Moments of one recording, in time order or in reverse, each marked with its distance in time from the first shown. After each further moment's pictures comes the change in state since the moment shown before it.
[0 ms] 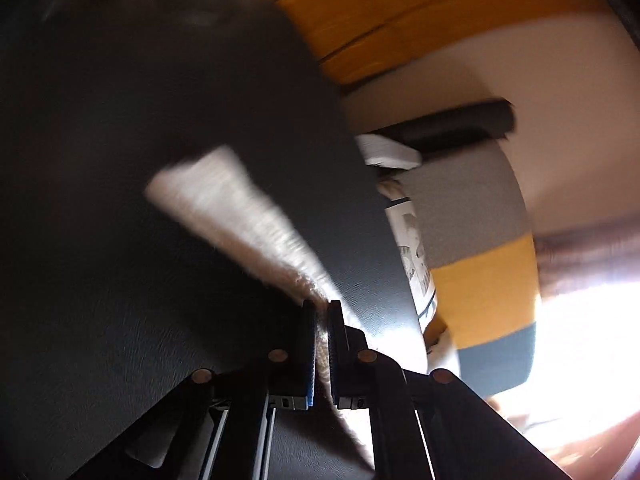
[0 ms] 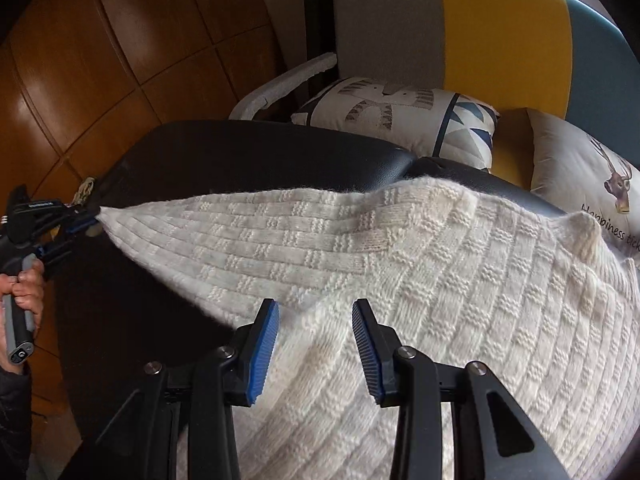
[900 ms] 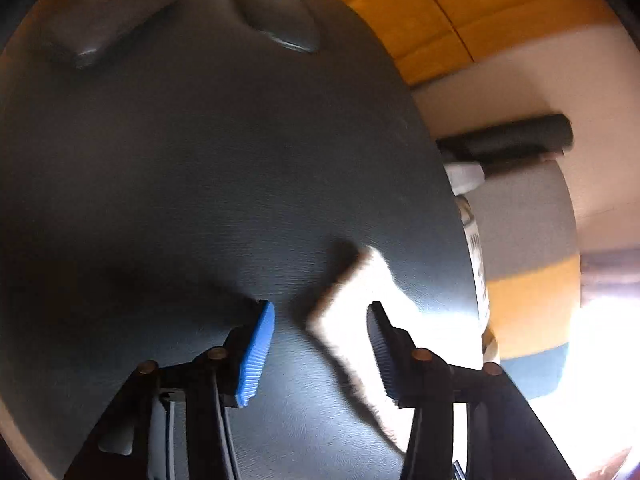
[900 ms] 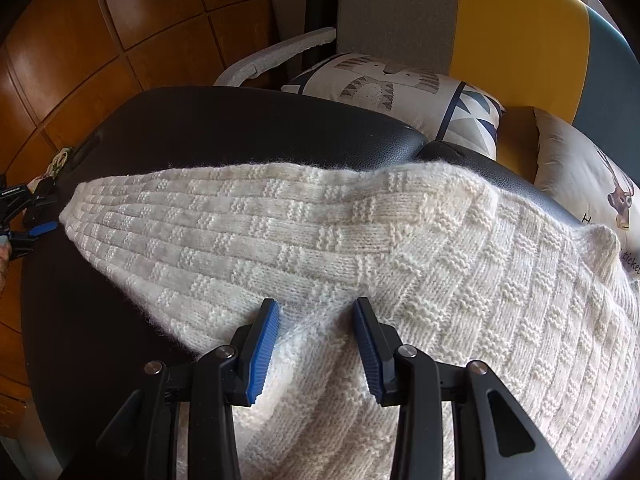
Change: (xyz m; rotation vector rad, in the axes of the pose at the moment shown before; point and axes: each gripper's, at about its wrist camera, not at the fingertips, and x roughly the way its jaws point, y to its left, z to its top) left arm -0.007 0.116 0.078 -0.045 0.143 0.158; right arm 0.044 0.006 0.001 -0.056 0.054 -0.071
